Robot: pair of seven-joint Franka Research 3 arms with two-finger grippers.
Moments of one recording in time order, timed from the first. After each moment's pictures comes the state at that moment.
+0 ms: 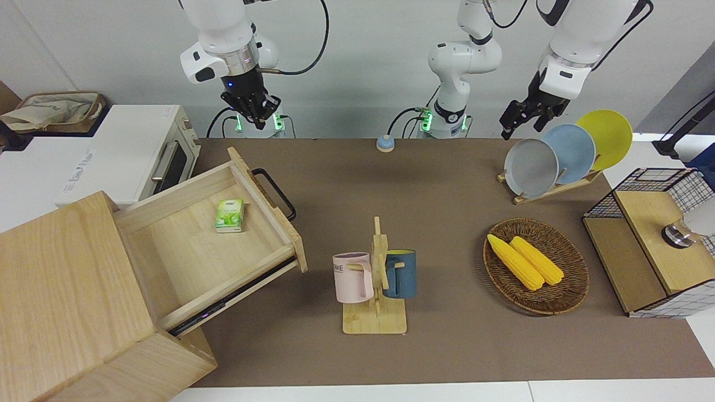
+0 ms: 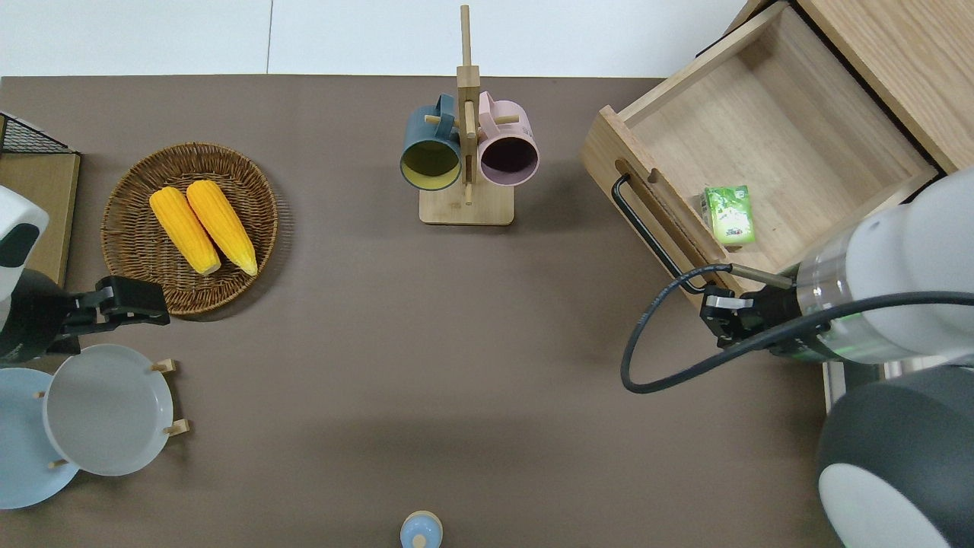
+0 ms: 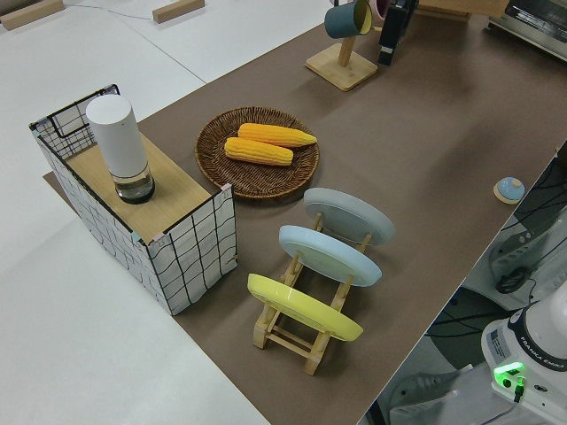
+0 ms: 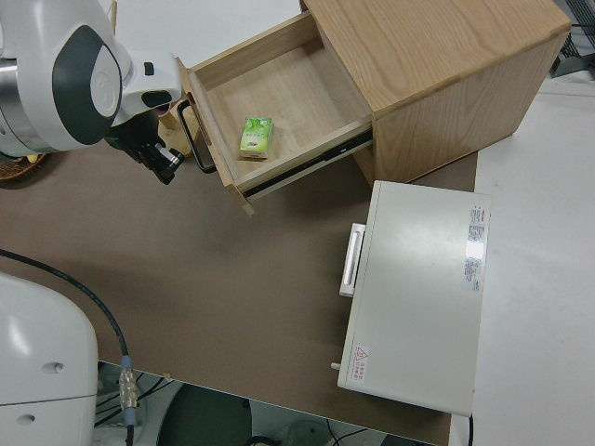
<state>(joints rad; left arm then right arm) 0.02 -0.13 -0.07 -1.71 -0.04 1.56 -0.33 0.09 -0.02 0.17 -1.54 0.09 1.42 0.65</state>
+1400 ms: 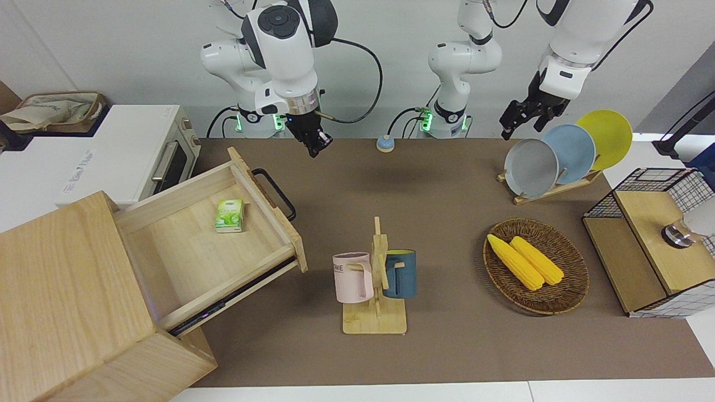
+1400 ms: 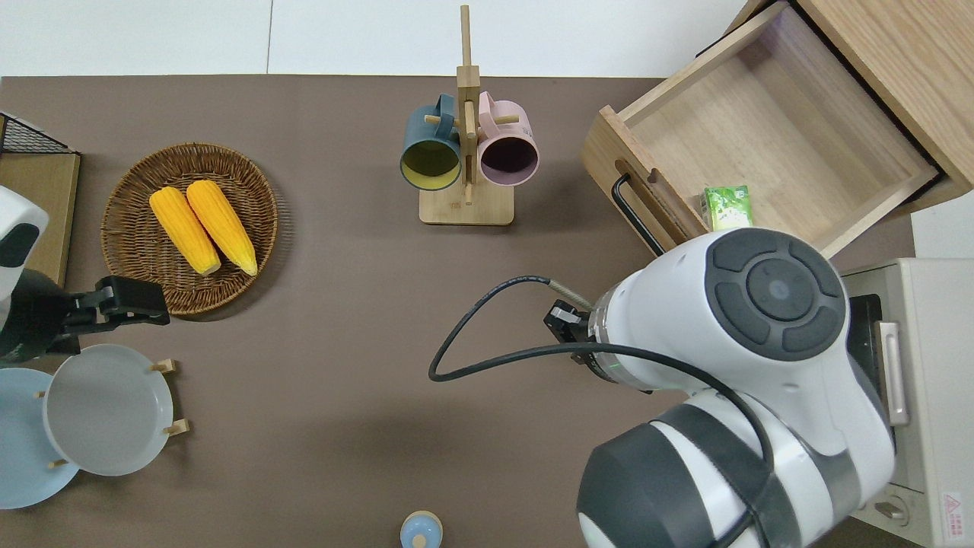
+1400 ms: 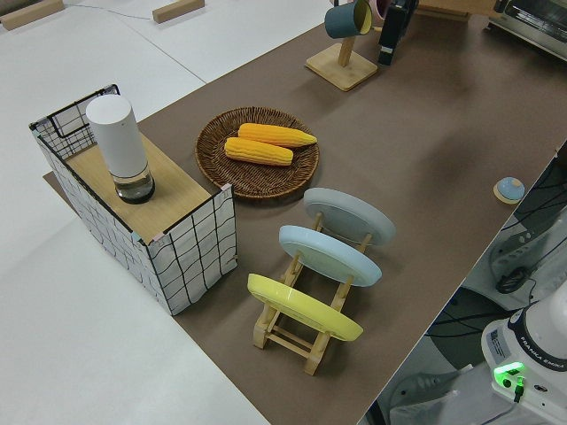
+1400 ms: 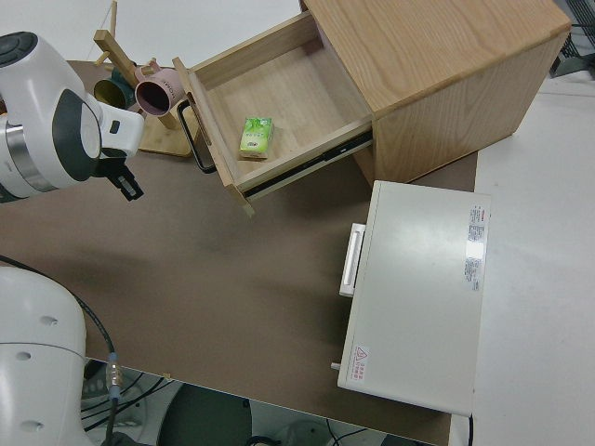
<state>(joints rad) 0.02 -0.13 -0.07 -1.71 -0.04 1.56 -0.33 0.27 0.03 0.15 -1.76 0.11 1.75 1.12</state>
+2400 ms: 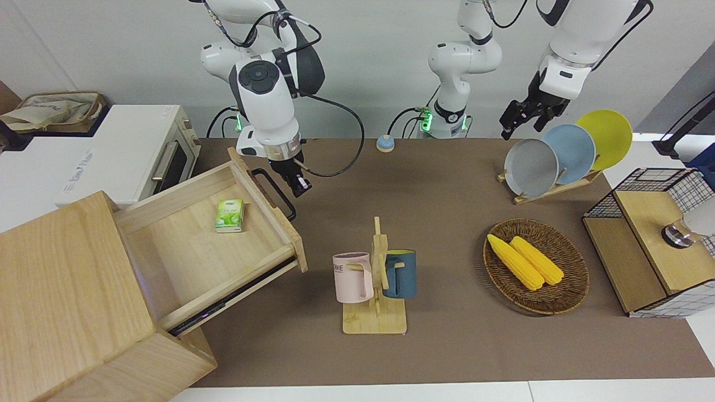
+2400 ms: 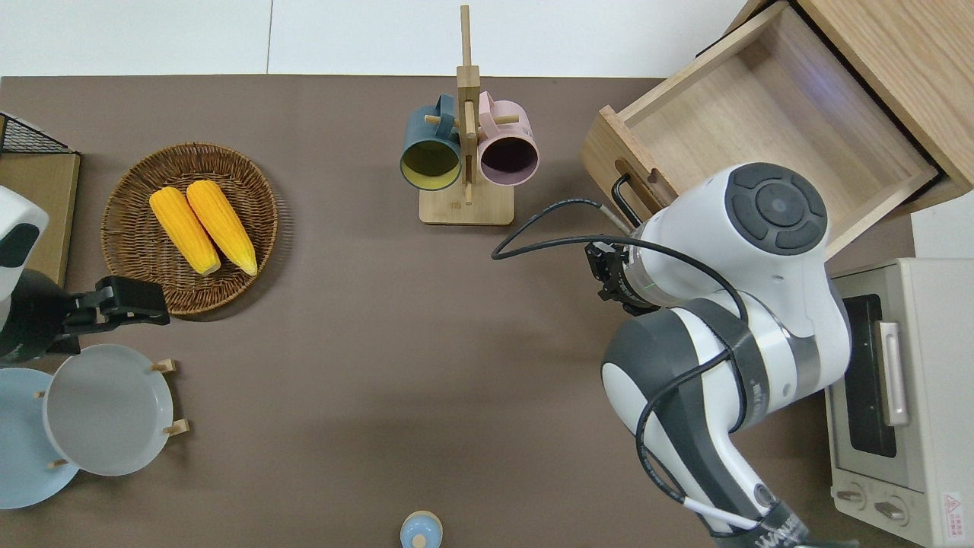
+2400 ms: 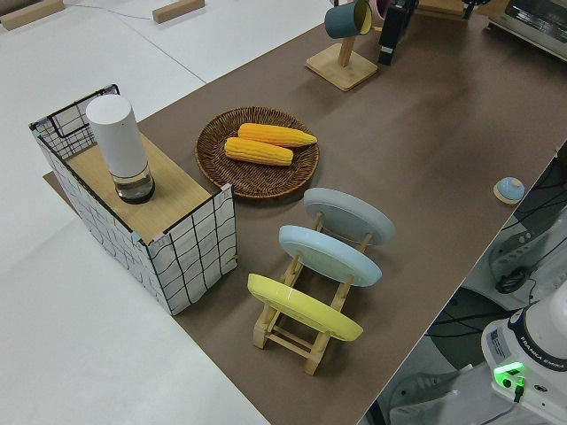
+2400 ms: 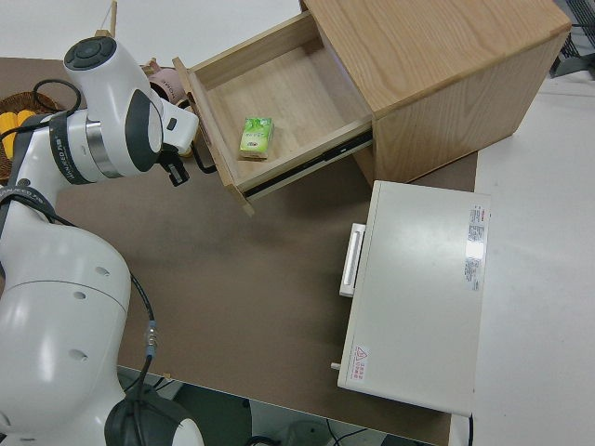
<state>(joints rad) 0.02 -0.13 -0.07 -1.71 -0.04 1.56 -0.33 0.32 0.16 0.01 -1.75 0.06 1.91 1.22</state>
